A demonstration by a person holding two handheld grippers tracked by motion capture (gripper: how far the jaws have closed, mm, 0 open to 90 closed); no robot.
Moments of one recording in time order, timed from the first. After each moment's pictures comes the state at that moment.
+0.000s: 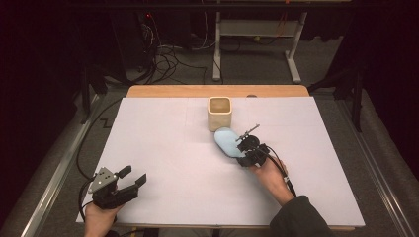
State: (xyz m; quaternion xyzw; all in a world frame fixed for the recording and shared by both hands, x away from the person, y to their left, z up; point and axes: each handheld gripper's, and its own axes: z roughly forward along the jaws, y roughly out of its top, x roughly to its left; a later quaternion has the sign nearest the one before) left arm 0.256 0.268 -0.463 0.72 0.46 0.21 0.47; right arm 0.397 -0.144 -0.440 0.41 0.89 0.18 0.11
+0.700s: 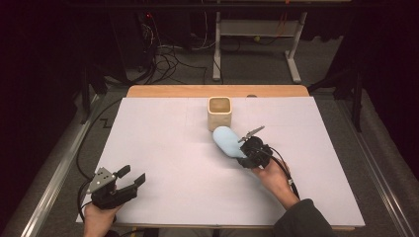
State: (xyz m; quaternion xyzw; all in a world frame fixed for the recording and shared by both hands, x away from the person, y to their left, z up) left arm 0.255 0.270 -0.463 0.72 0.46 0.21 0.48; right arm 0.385 -0.151 -0.429 0.39 0.89 0.21 0.12
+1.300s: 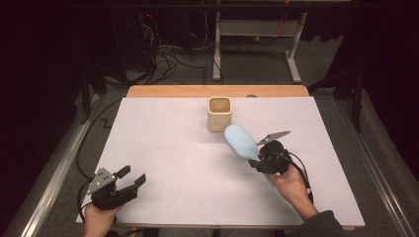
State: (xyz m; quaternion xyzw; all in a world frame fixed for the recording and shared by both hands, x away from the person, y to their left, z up) left arm 0.253 0.269 -0.462 0.72 0.46 0.21 0.48; right arm 0.354 -0.193 -0.407 0.40 0.86 0.28 0.12
